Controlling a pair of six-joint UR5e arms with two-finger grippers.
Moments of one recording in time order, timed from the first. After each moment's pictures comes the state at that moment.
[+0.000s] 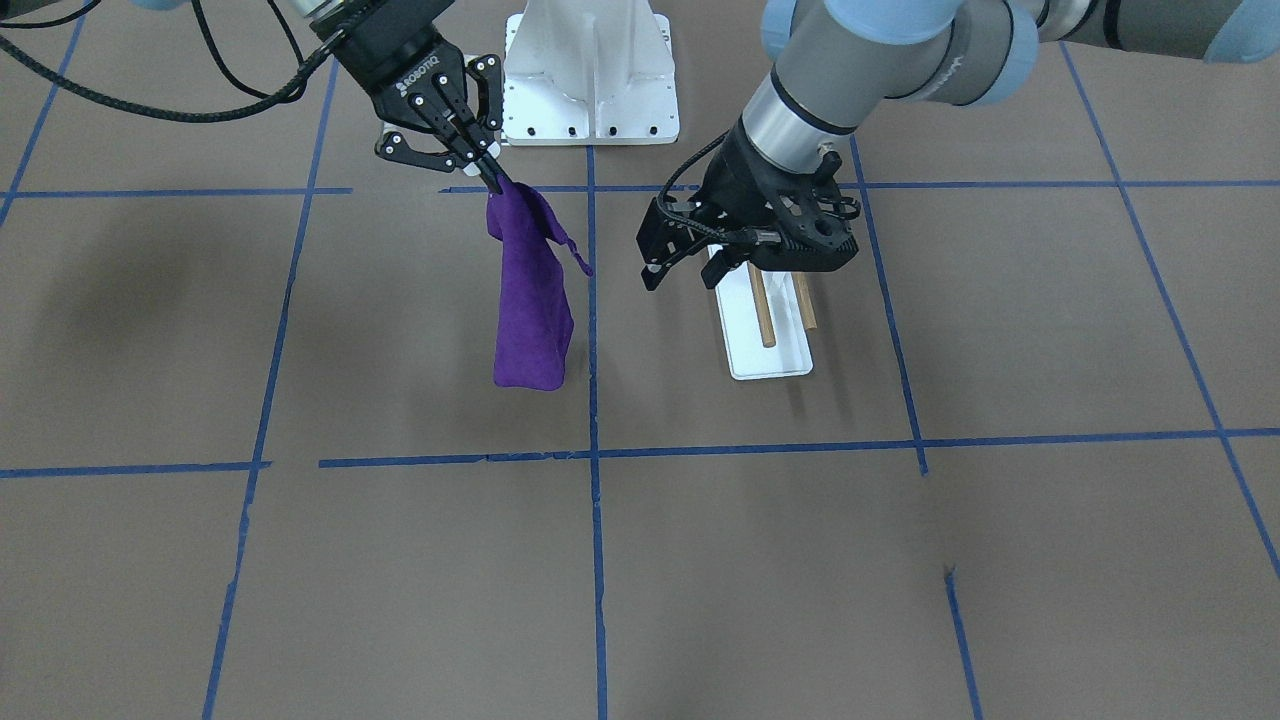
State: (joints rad) left arm -0.74 -2.29 -1.76 -1.77 -2.11 -1.52; right arm 0.60 -1.10 2.13 -1.21 1.77 0.63
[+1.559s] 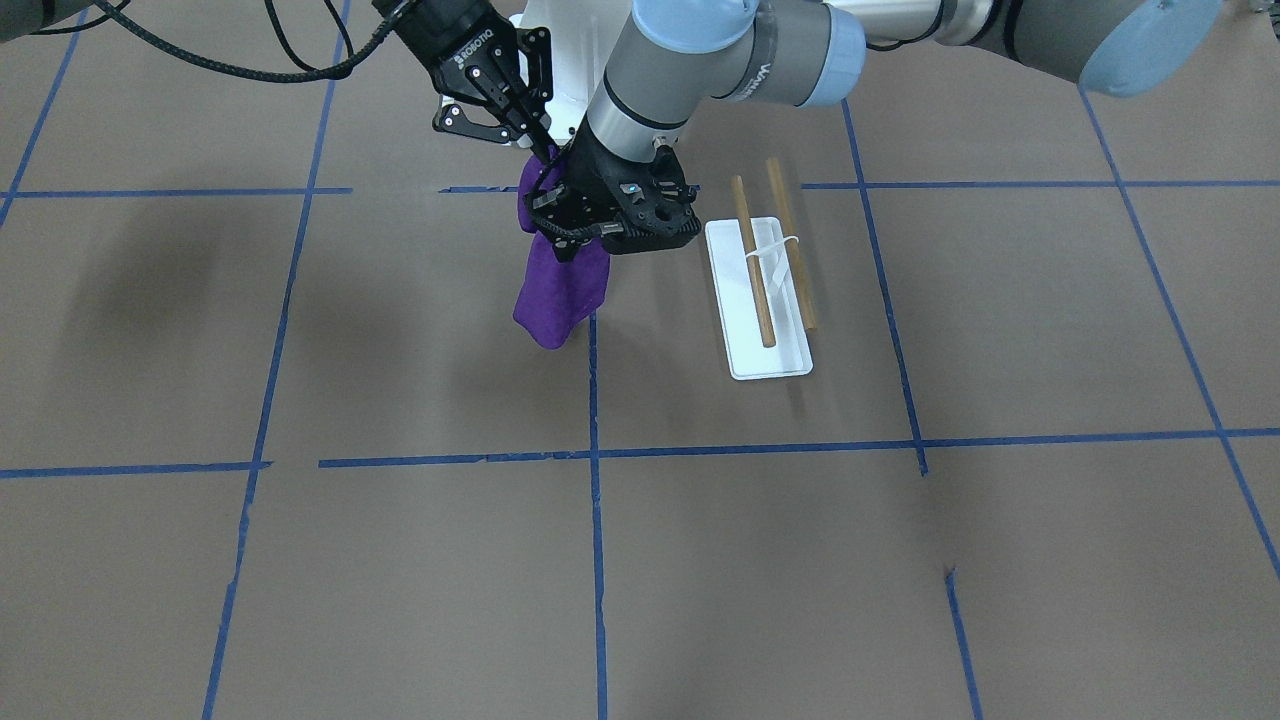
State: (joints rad) left arm -0.59 -2.41 -1.67 -1.75 -2.06 -1.65; right arm 0.52 -1.08 2.13 -1.21 1.71 0.62
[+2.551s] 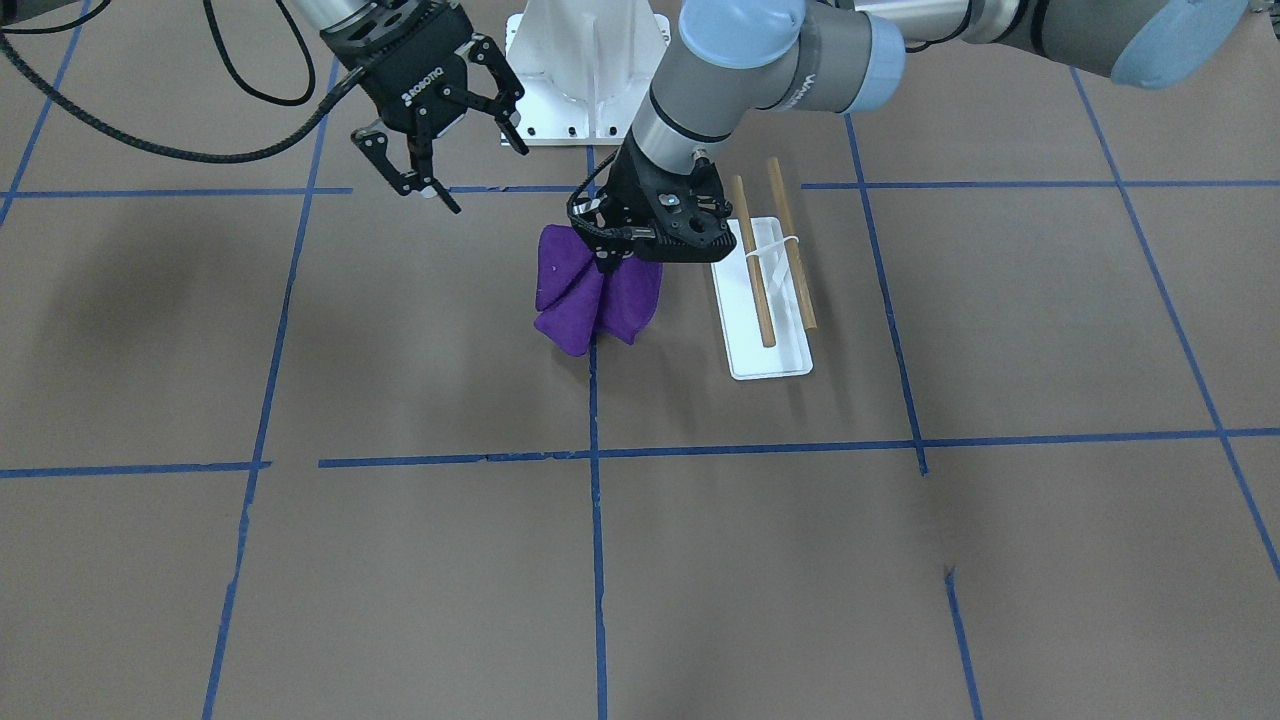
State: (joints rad) left arm -0.63 -2.29 -1.75 -1.74 -2.06 -1.42; right arm 0.68 -1.10 2.12 -1.41 1.97 0.65
